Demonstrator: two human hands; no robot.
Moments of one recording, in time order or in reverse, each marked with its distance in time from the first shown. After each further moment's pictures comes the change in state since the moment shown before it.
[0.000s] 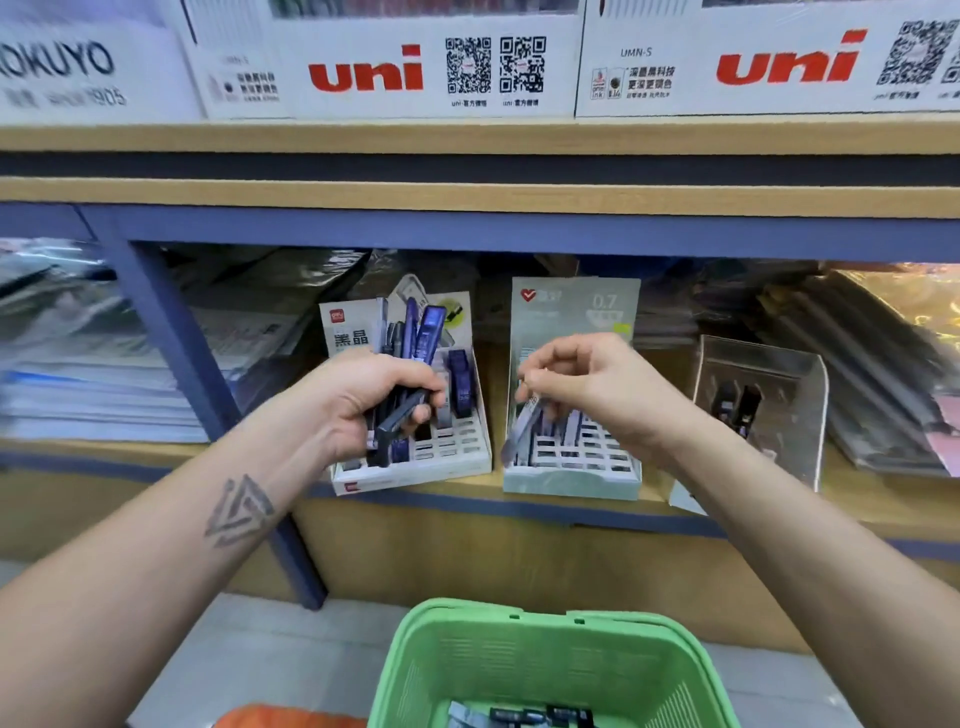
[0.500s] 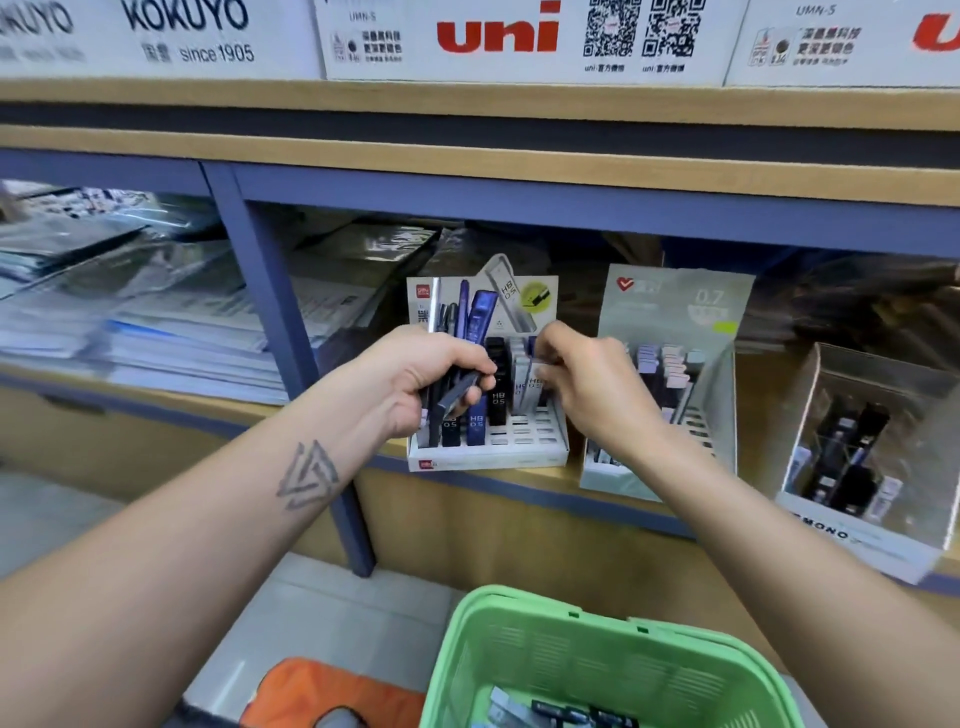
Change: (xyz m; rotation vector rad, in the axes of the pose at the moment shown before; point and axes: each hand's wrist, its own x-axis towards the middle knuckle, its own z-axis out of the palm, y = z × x) left_hand 0.008 -0.004 -0.040 0.005 0.091 -0.032; right_hand 0.055 0.019 0.082 -0.710 0.152 -0.307
